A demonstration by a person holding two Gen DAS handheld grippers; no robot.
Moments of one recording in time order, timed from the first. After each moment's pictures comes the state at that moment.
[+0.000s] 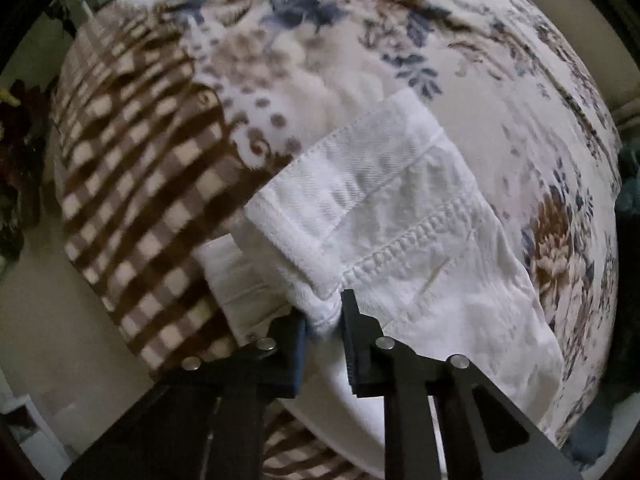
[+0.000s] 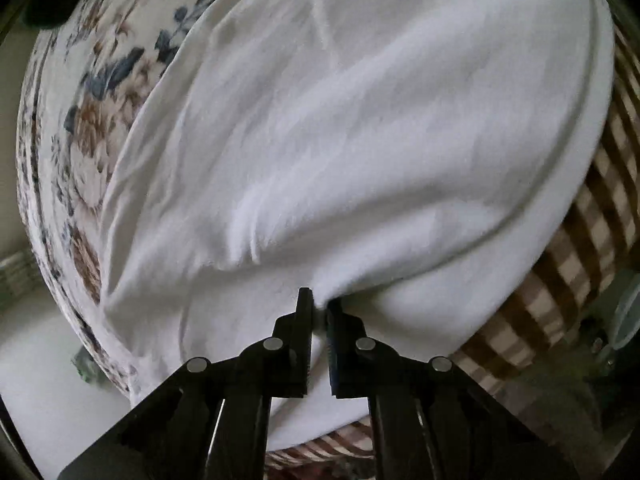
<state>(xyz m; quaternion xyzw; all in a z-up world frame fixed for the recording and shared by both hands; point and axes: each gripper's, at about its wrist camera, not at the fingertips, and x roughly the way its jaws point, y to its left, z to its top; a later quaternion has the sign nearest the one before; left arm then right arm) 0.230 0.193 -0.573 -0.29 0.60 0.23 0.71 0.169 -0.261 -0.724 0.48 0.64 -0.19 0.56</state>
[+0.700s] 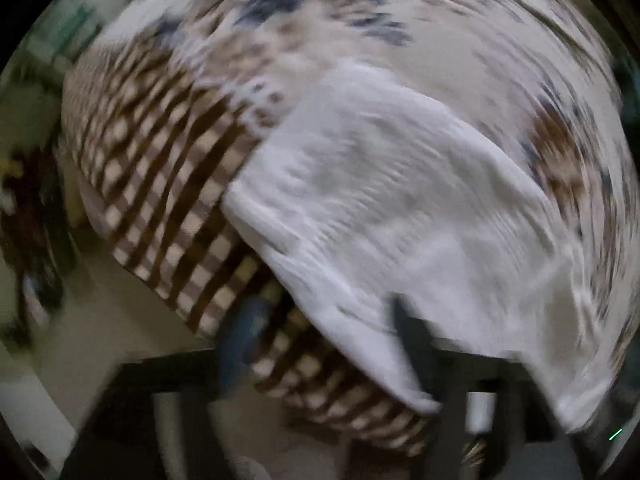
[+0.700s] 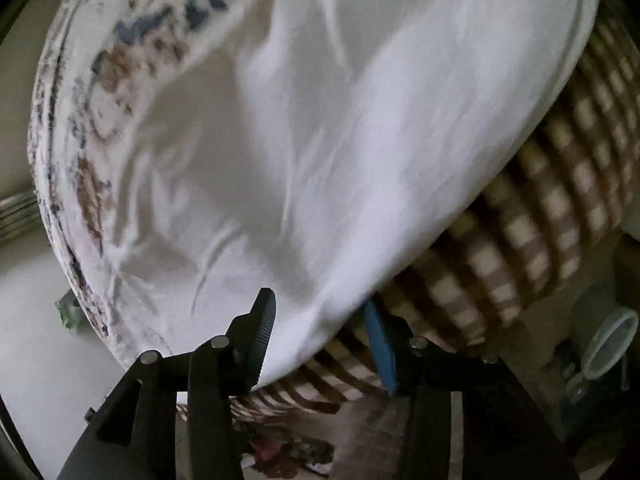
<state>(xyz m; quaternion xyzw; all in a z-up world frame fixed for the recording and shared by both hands) 0.217 0.149 -0.540 -0.14 0.67 0.18 0.70 0.142 -0.291 -0.702 0.44 0.67 -0.14 0.58</state>
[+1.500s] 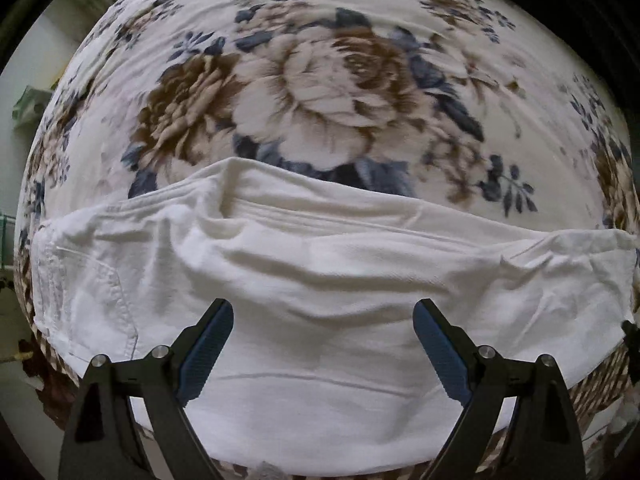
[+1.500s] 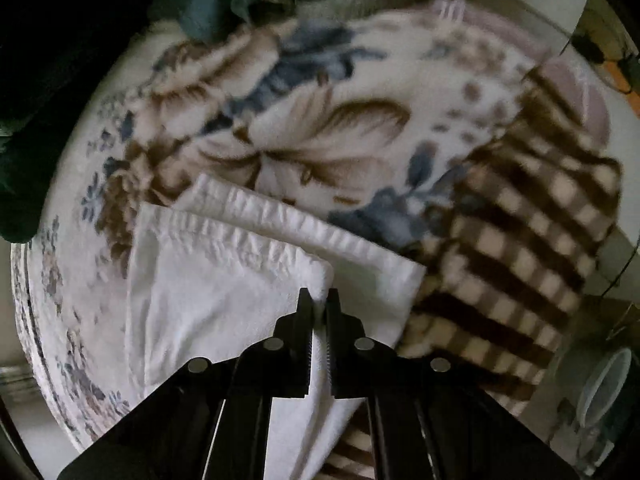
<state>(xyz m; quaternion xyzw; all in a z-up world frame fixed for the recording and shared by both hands) 0.307 -0.204 -0.572 0.06 0.67 0.00 0.74 0.115 -0.626 -0.688 0.46 0.49 -0.38 0.64</state>
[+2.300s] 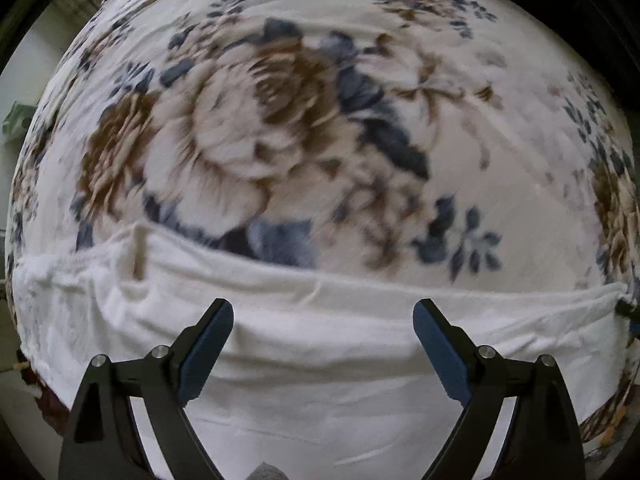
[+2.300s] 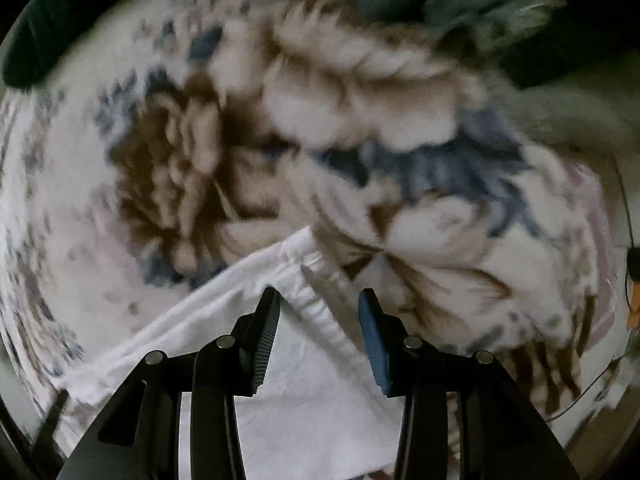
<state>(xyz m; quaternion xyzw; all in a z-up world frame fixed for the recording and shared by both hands) 0.350 -0.282 -0.597 0.06 0.66 -0.01 0.75 0.267 -0.640 -0.711 0.25 0.68 -0.21 0.66</state>
